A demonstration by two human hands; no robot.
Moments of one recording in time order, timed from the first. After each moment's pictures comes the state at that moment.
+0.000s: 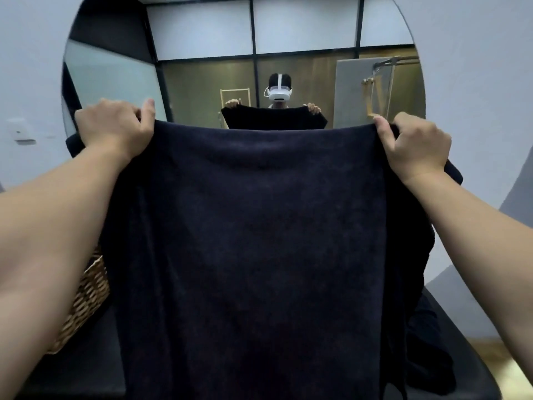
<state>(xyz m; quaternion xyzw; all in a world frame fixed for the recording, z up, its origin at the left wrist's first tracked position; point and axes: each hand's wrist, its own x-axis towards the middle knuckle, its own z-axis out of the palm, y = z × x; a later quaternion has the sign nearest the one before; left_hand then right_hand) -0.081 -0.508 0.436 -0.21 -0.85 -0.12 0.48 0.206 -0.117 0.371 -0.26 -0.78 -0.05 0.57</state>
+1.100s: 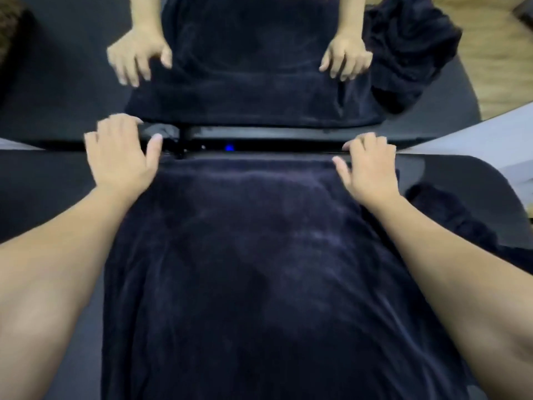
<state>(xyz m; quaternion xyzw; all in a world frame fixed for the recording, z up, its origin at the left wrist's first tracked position) -0.448 -0.306 -0.124 -0.28 -0.95 -0.08 0.13 -0.151 0.041 -0.136 -0.24 -0.96 -0.05 0.15</state>
